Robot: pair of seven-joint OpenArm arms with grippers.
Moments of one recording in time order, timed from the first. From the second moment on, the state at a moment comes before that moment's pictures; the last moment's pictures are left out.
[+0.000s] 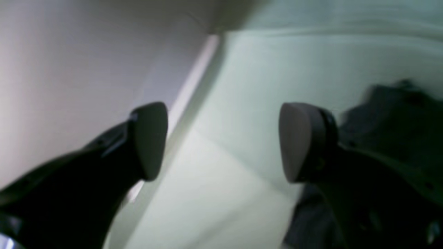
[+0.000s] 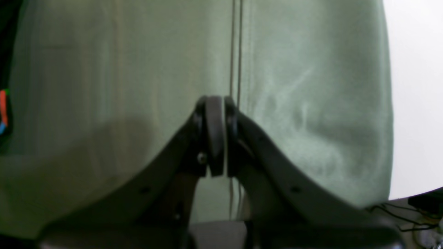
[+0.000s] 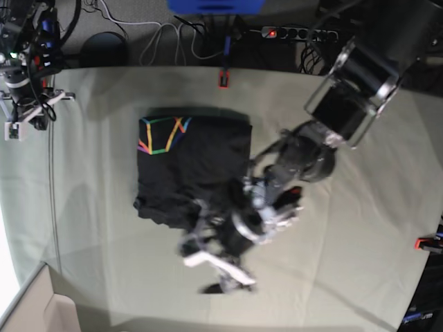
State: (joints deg) left arm -25.0 -8.6 37.1 72.7 22.4 -13.1 7.9; right arm -23.6 6.5 35.0 99.9 5.8 24.7 -32.4
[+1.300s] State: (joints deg) left arm 36.0 0.8 -39.6 92.1 2.4 -13.0 16.3; right arm -19.9 5.1 3.7 93.1 5.6 38.8 -31.3
